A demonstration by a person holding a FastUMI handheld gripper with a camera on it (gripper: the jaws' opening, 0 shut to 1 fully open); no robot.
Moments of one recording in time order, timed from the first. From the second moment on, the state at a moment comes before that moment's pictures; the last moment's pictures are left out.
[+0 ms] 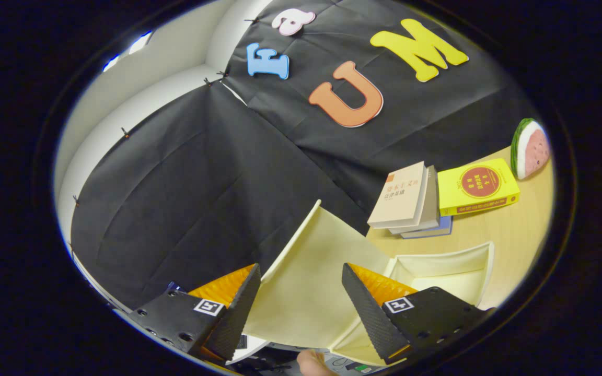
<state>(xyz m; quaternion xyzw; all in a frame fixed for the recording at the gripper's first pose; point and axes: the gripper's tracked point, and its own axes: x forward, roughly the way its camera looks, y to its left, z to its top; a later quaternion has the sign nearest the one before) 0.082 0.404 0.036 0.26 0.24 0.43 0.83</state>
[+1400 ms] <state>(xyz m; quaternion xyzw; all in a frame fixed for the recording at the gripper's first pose) 0.133 0.139 -0.083 0.15 0.21 0.19 0.95</state>
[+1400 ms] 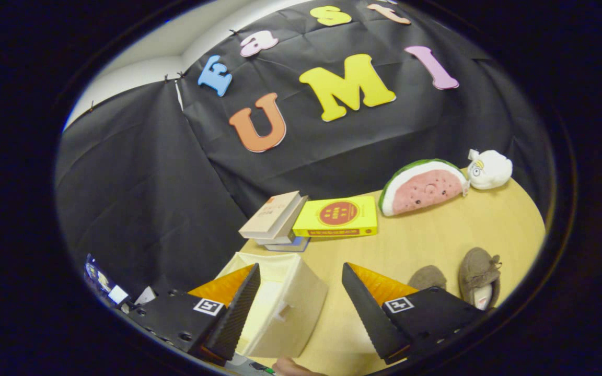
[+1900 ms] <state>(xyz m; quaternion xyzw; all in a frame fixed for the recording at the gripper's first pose) 0.123 0.029 -0.154 0.06 0.26 0.08 0.96</state>
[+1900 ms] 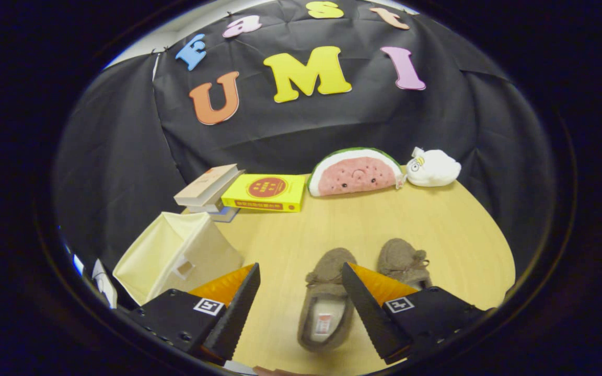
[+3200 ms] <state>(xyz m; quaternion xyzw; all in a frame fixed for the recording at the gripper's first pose) 0.130 0.000 -0.280 0.07 0.52 0.09 0.84</state>
